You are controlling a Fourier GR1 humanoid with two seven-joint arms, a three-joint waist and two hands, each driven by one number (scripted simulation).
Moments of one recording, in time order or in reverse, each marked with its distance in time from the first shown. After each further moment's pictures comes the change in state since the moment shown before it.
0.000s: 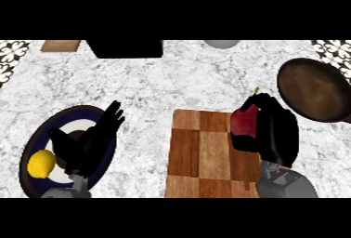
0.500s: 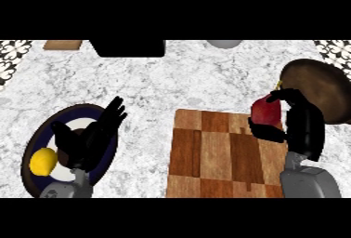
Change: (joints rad) left arm -0.042 -0.008 0.013 0.018 -0.001 -0.012 0.022; right arm 0.007 -0.027 -0.224 0.069 -0.281 -0.189 -0.175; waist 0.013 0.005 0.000
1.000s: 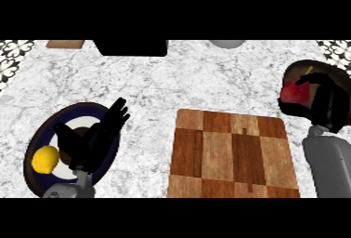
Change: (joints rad) left arm 0.010 -0.015 -0.012 -0.016 -0.010 -0.009 0.006; right arm -0.211 -0.175 -0.223 0.480 -0.053 -0.202 -0.242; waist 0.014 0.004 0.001
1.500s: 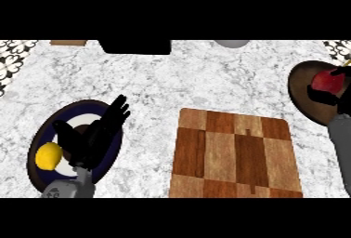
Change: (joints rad) left arm -0.025 0.002 0.009 0.010 0.004 -0.020 -0.004; right arm -0.207 -0.148 -0.221 0.482 -0.125 -0.273 -0.255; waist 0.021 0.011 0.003
